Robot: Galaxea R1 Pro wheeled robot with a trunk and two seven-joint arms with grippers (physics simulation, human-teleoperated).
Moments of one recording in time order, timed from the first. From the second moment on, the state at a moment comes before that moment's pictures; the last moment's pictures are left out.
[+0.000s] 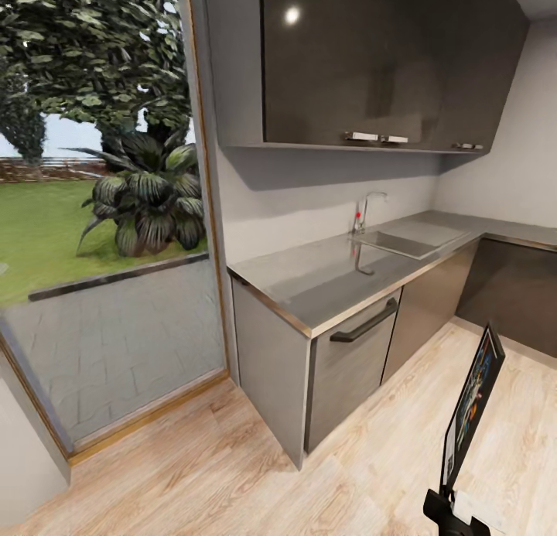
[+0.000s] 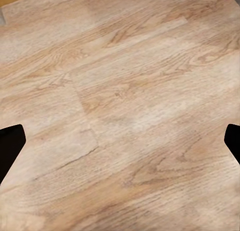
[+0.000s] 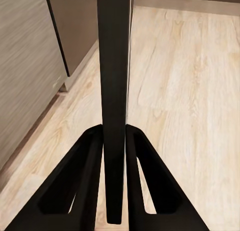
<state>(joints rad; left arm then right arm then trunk) 0.08 0.02 0.24 -0.71 0.00 -0.16 0.00 -0.14 -0.02 -0.18 -0.75 -0.21 -0.34 -0.34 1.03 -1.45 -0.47</state>
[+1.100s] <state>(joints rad) 0.08 0.02 0.23 -0.70 0.00 -0.15 0.00 -0.14 -0.02 -0.18 -0.71 -0.21 -0.34 -0.34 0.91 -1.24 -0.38</state>
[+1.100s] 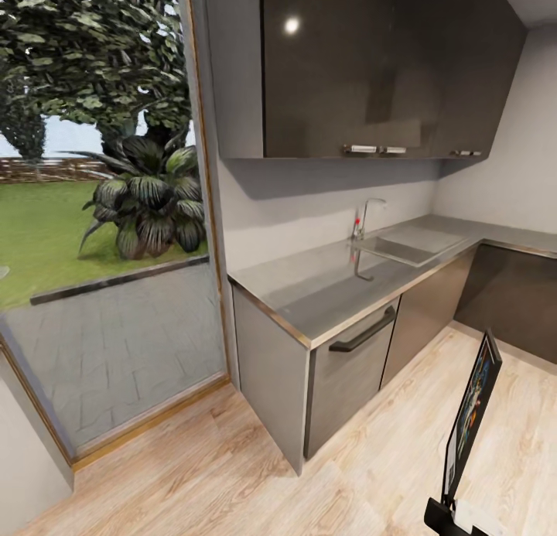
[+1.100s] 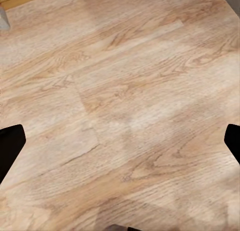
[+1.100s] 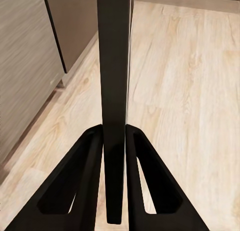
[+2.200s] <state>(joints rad) 0.08 0.01 0.23 -0.70 0.00 -0.15 0.01 -0.14 -0.02 -0.18 -0.70 -0.21 -0.34 -0.34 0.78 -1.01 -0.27</state>
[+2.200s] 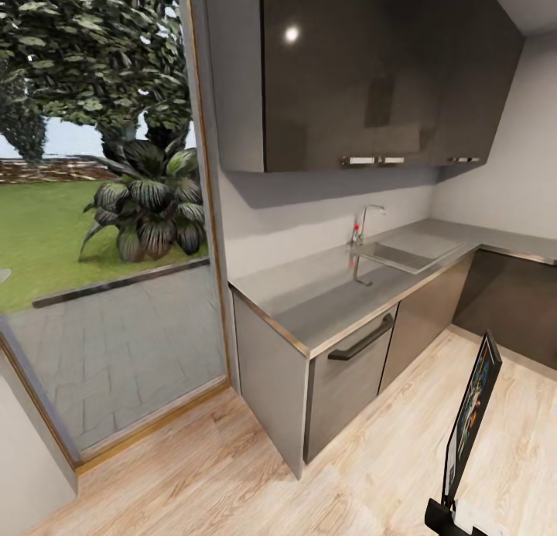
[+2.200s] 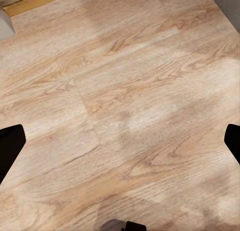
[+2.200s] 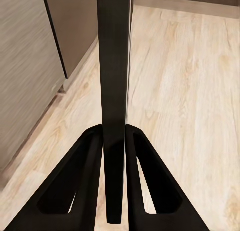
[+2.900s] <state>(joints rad) 0.08 0.01 0.23 -0.70 0.00 -0.15 0.01 -0.14 -0.02 -0.18 -0.70 -0.21 -0.34 -0.34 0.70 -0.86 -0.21</state>
